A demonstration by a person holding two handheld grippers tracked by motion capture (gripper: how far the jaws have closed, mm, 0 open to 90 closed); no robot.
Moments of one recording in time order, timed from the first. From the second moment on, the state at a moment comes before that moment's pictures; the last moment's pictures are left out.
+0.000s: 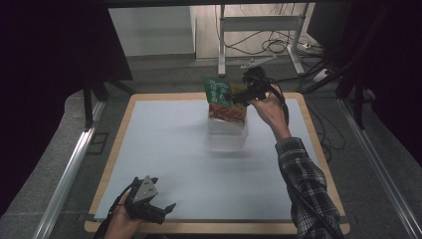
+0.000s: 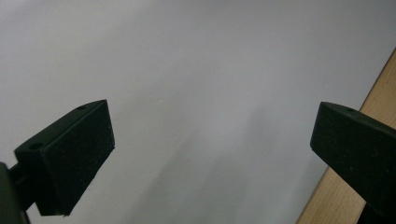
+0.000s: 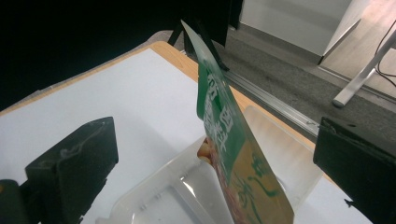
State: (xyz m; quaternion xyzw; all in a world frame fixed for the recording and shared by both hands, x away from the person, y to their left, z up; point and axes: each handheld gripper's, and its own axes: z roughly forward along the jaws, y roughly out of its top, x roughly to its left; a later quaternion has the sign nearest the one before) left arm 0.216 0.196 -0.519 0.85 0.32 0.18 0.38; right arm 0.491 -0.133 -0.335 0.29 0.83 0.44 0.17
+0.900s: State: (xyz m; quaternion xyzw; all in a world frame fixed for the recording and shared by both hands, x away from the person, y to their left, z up) left arm 0.216 0.194 -0.520 0.85 0.32 0.18 0.37; right arm 0.473 -0.163 -0.359 0.31 0.83 0.44 0.17
